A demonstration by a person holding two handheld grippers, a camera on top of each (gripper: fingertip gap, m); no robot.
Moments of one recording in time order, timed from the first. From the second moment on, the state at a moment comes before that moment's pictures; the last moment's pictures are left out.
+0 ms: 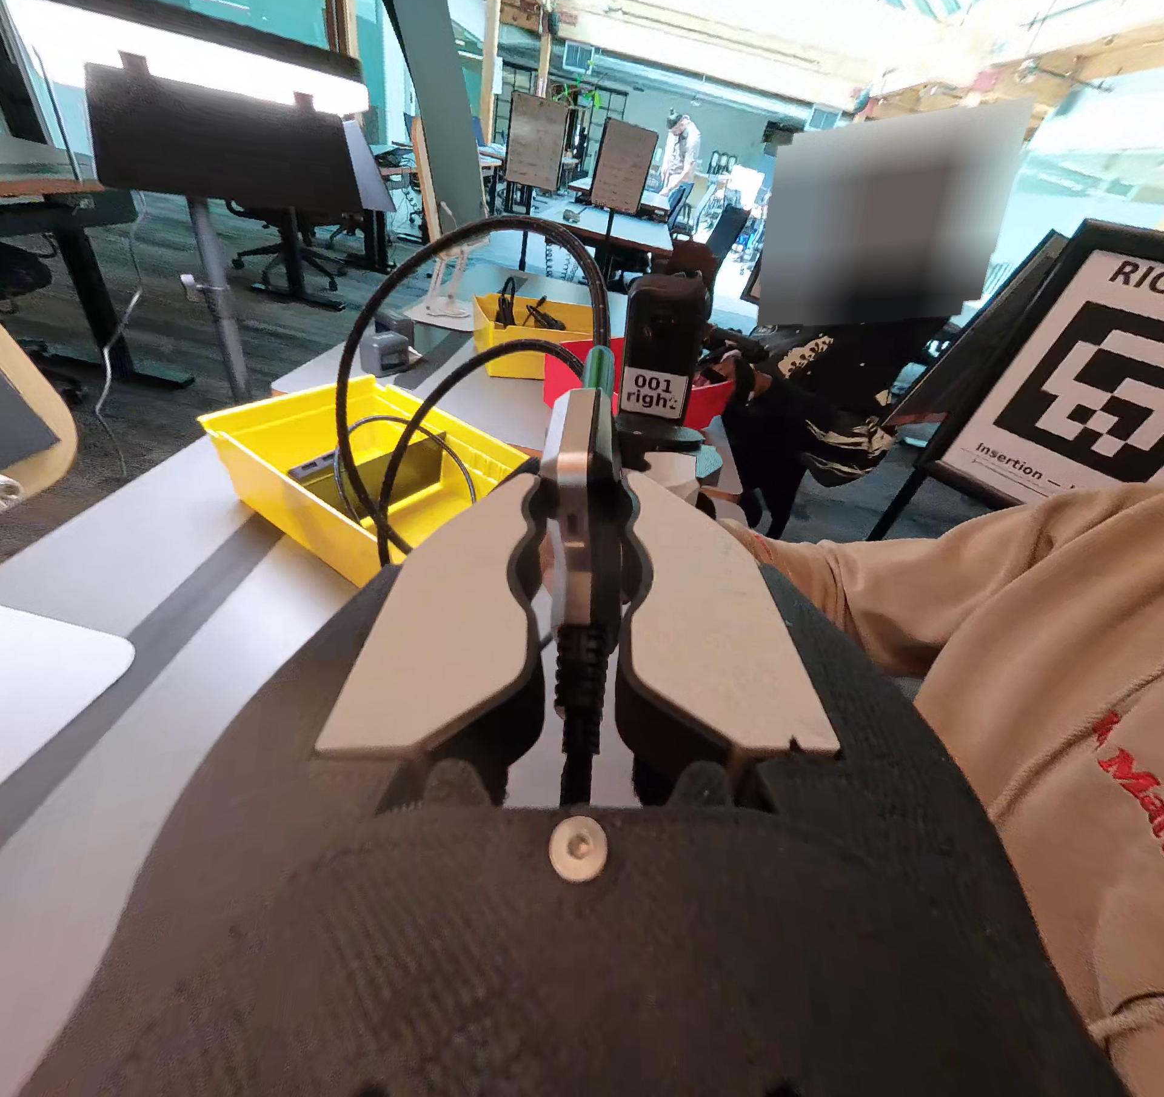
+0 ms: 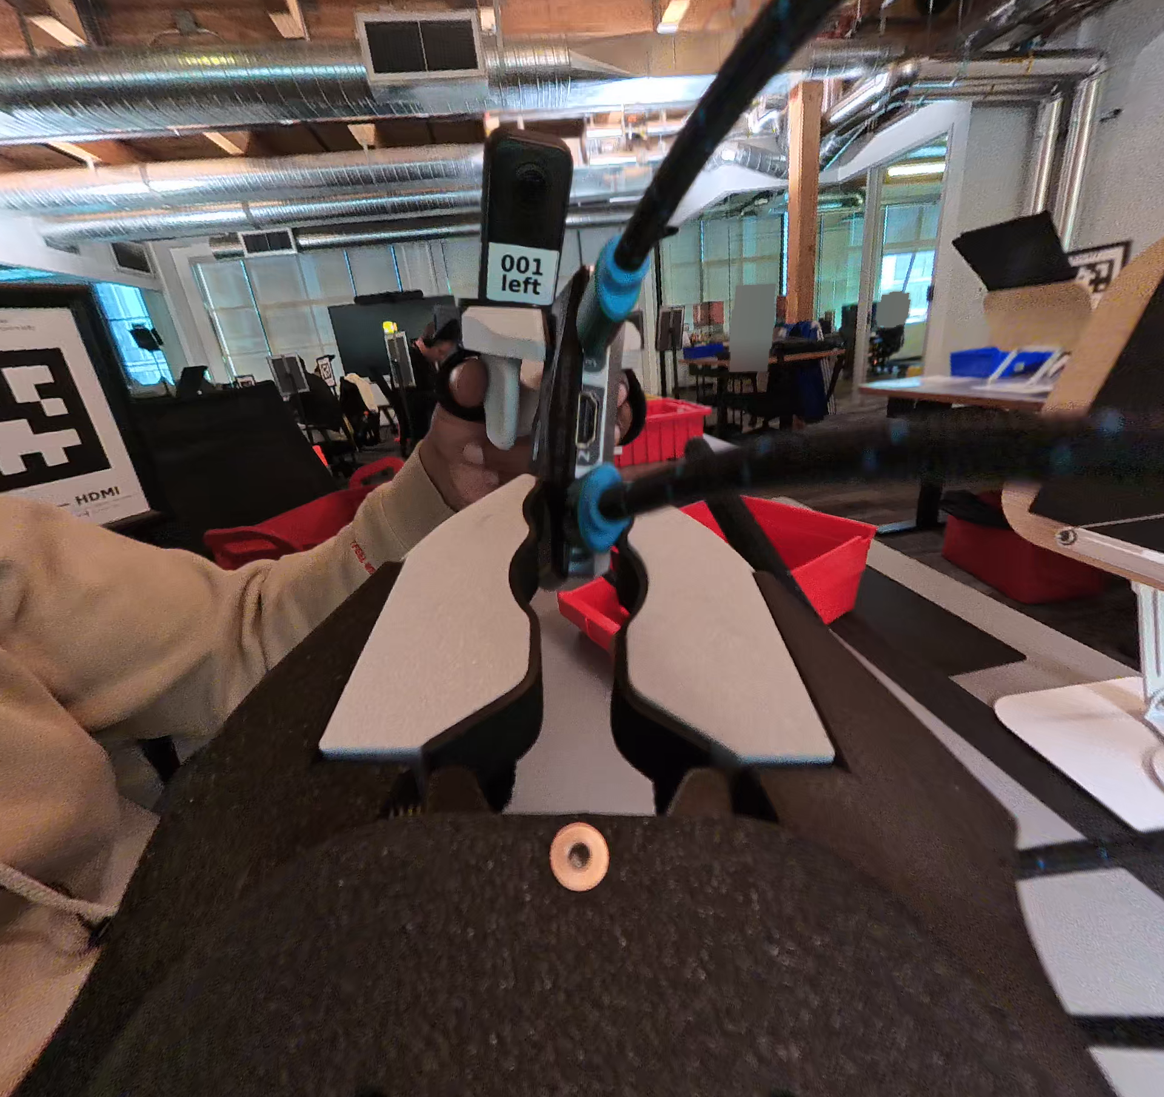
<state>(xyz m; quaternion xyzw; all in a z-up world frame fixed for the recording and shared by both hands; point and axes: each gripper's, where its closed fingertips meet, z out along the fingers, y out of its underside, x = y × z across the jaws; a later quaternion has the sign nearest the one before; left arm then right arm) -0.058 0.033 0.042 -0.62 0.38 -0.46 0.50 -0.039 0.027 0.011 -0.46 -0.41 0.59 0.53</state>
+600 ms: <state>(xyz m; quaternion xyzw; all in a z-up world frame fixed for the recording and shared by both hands) -0.042 0.007 -0.005 -0.62 0.40 -0.46 0.49 -0.002 0.093 0.004 -0.44 -0.23 0.68 0.53</state>
